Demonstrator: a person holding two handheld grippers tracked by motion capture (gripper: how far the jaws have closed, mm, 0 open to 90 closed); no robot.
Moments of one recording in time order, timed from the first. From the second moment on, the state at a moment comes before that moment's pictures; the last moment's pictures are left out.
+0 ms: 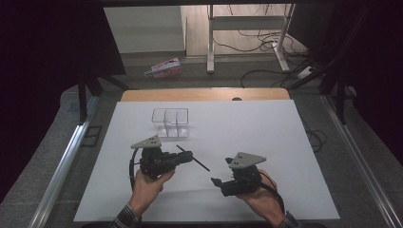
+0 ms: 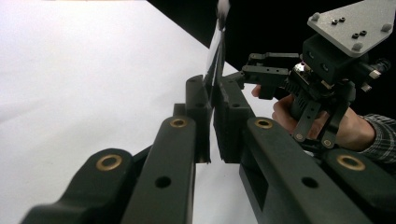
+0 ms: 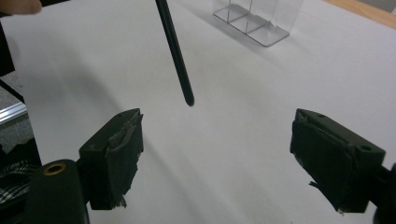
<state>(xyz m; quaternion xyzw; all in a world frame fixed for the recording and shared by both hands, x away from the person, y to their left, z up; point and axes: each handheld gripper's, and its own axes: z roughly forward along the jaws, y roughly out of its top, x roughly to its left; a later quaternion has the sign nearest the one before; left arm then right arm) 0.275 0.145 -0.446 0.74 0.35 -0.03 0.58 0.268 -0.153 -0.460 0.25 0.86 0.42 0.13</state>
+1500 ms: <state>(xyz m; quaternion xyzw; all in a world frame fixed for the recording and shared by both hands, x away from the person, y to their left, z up) 0.271 0.158 -0.450 0.78 0.38 0.07 0.49 0.281 -0.196 -0.470 0.29 0.87 0.37 0.14</state>
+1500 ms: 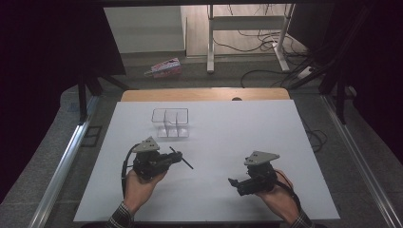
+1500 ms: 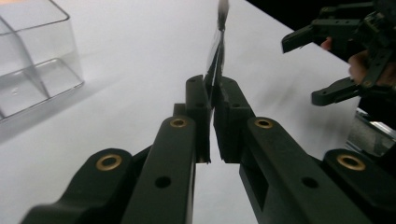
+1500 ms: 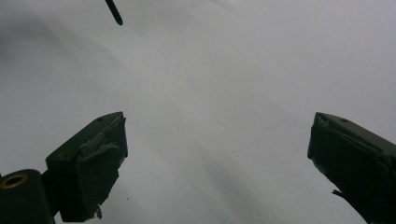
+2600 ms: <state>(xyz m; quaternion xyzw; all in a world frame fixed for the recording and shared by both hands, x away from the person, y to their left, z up) 0.283 0.191 -0.446 0.78 0.41 0.13 0.46 0.280 -0.239 -0.478 0.34 0.87 0.34 0.13</state>
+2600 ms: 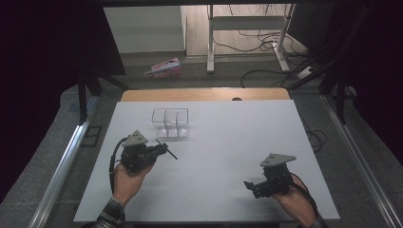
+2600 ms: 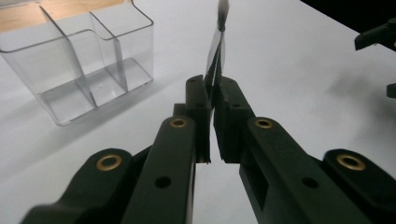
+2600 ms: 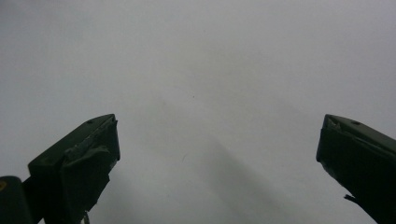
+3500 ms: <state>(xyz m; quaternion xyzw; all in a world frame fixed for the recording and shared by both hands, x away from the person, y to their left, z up) 0.302 0.210 -0.436 0.76 0.44 0.15 0.46 0.273 -0.251 -0.480 0.33 0.87 0.33 0.15</state>
